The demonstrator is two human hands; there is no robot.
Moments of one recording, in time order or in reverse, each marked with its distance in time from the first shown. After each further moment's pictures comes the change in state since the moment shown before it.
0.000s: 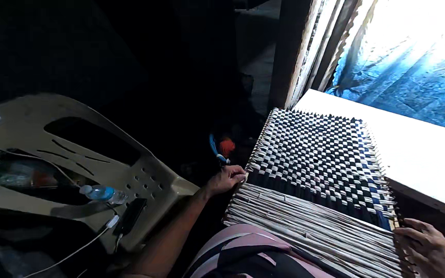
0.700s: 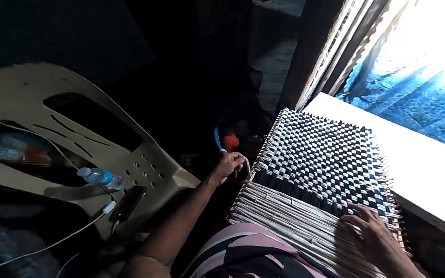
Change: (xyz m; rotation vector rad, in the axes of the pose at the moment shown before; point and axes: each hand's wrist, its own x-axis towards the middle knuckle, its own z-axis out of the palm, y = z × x) left_hand 0.014 -0.016 -0.004 -0.563 0.289 -0.191; right_hand 0.055 -0.089 0.047 -0.046 0.001 -0.350
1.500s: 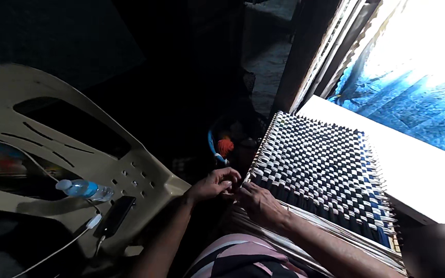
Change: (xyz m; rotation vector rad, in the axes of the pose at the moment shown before) left_hand -0.028 -0.001 -0.038 0.321 -0.403 0.176; right_hand 0.164 -0.190 0.089 0.309 -0.194 -0.512
